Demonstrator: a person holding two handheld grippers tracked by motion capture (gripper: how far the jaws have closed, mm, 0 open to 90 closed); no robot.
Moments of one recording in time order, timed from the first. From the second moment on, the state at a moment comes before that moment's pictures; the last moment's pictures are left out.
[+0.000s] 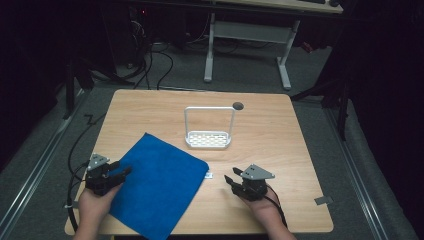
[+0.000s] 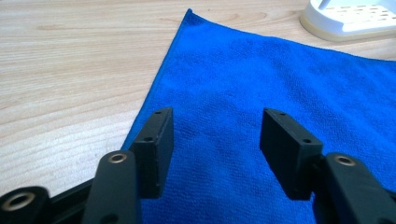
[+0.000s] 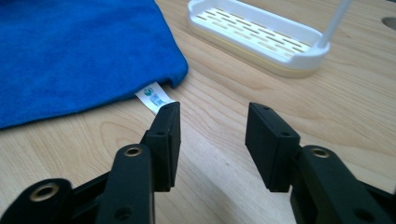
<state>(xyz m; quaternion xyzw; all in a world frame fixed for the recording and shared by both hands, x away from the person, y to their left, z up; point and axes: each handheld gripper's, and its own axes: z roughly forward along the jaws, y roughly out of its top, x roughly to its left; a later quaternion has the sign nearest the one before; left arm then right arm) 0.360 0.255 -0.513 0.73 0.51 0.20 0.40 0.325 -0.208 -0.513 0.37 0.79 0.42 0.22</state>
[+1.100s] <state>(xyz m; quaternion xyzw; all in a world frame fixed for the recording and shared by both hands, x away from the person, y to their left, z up) 0.305 0.287 -0.527 0.73 0.57 0.18 0.33 0.384 -0.129 -0.531 0.32 0.86 0.36 0.16</state>
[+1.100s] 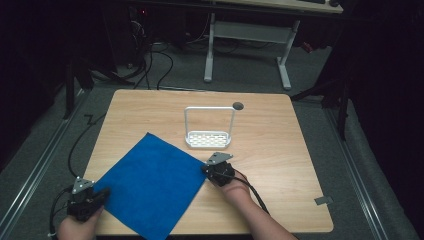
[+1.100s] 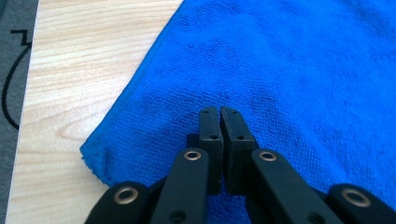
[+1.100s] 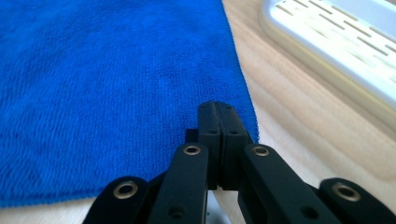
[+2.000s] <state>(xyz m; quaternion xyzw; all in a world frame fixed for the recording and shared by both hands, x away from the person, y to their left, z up) 0.363 0.275 -0.519 0.71 0.58 0.20 0.36 0.329 -0.143 -0.519 0.31 0.85 0.39 0.16</state>
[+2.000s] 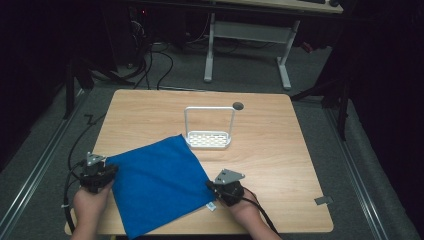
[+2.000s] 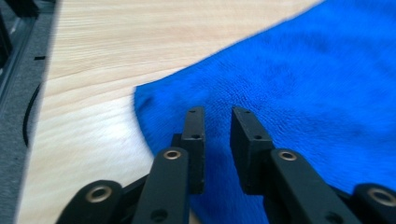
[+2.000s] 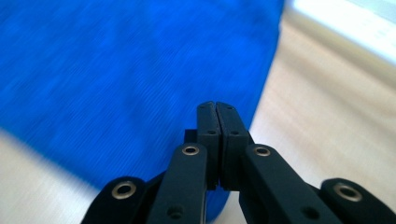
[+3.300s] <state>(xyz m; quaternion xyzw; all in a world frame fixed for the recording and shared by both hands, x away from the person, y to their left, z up) 0.354 0.159 -0.525 0.82 0.43 0.15 0.35 0.313 -0.220 -0.526 0.38 0.84 0.33 0.19</state>
